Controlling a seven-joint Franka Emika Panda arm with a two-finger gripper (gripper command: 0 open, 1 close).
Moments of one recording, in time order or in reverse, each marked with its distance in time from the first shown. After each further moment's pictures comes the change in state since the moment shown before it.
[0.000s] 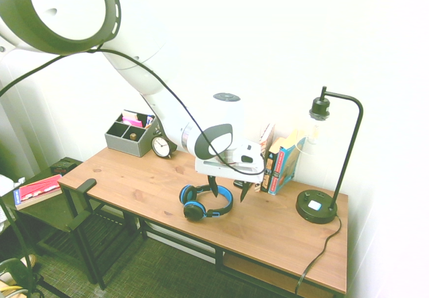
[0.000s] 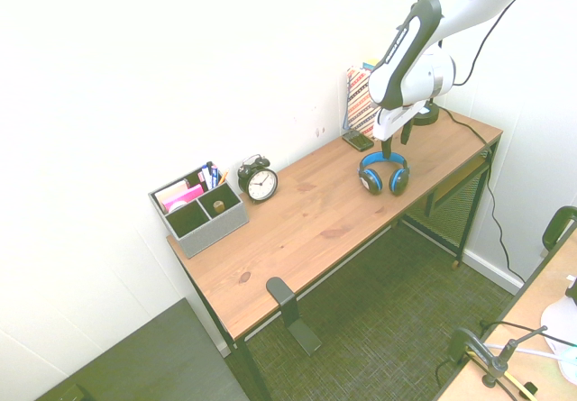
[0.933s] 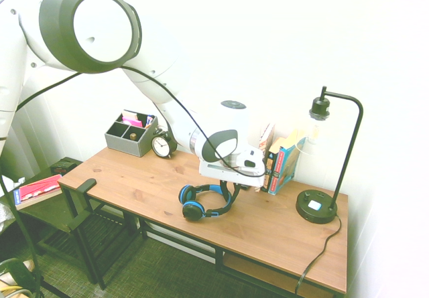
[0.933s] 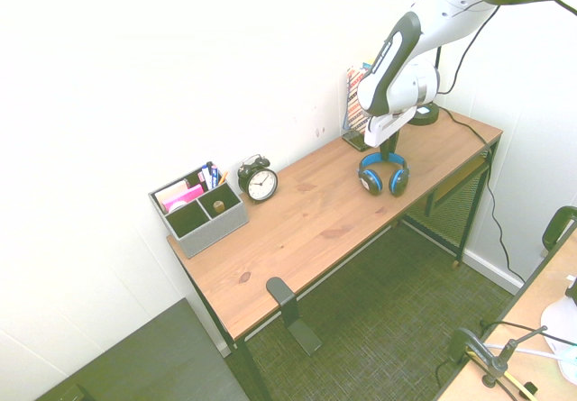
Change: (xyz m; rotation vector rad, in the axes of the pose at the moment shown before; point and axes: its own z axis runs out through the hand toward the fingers) arm 0.017 -0.012 0.028 -0.003 -0.047 0.010
